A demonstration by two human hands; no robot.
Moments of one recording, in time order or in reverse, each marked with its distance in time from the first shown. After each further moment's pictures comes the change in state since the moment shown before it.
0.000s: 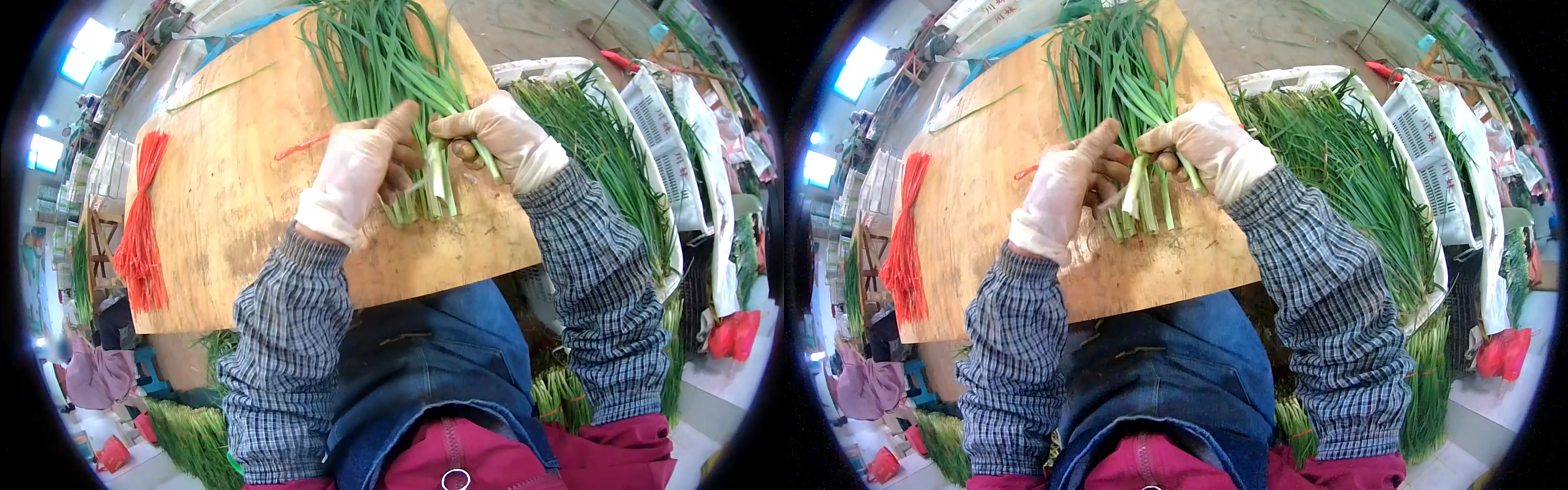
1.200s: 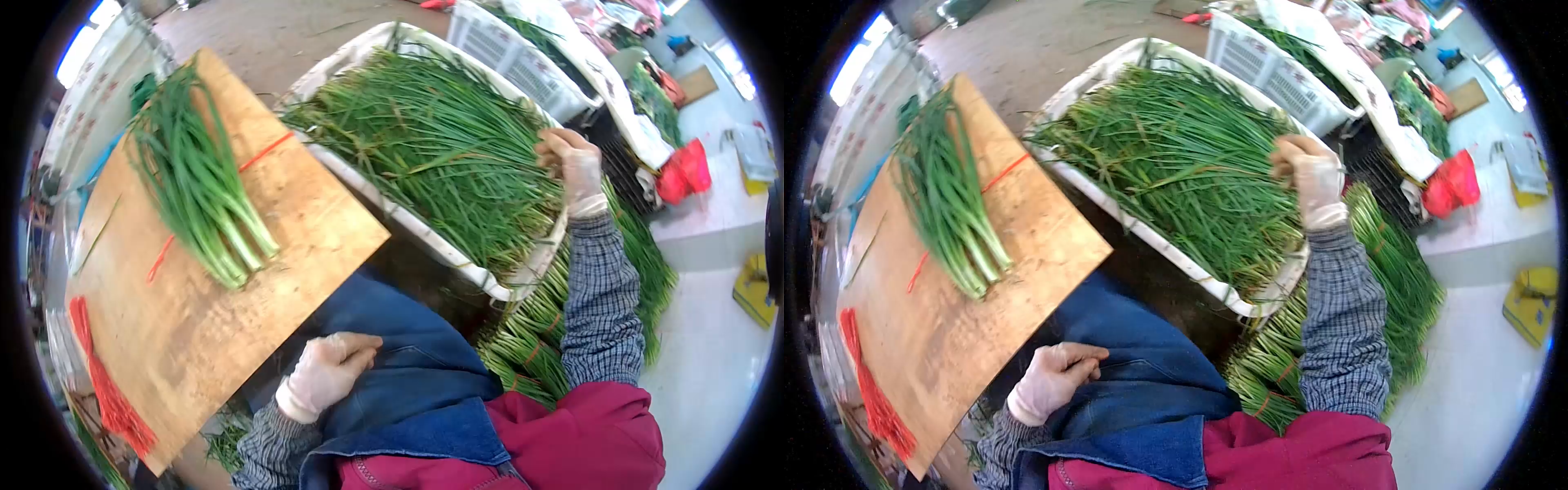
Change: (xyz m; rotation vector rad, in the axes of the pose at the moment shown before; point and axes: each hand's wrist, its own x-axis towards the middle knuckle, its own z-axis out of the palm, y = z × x) left_hand -0.008 -0.119 0.017 0.498 -0.865 -0.006; right_hand -0.168 0.069 -0.197 -0.277 1.277 -0.221
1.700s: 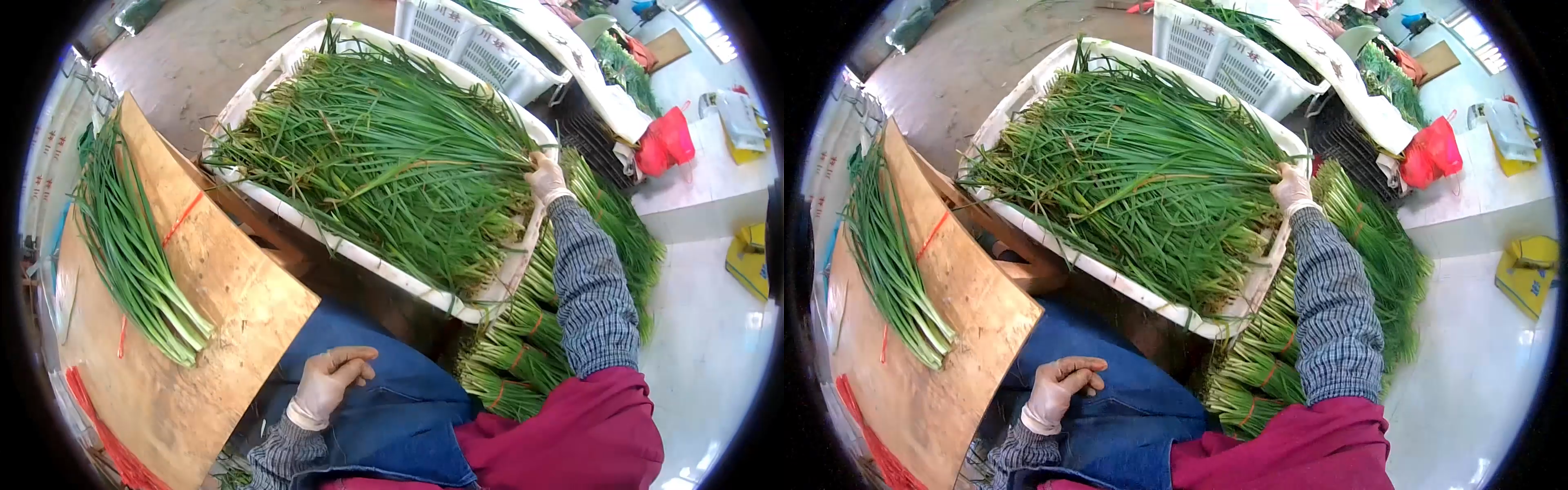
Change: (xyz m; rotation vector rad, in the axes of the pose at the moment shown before) left_hand 0.069 0.002 0.046 -0.447 -0.084 -0.273; right_hand 0.101 0.159 -0.109 -1.037 0.000 0.002
